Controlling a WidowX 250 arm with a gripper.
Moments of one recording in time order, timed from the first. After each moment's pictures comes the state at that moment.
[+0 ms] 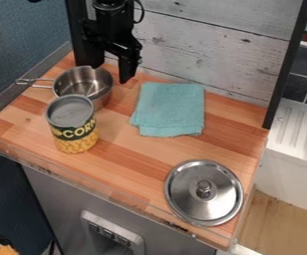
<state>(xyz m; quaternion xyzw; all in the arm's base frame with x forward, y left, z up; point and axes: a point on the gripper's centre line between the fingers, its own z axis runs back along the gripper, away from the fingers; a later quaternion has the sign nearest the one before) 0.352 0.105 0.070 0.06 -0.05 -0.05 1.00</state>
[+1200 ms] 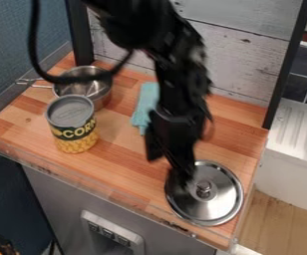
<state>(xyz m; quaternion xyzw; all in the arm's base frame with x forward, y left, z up) 0.252 -0.053 0.021 0.03 -0.01 -0.33 0.94</state>
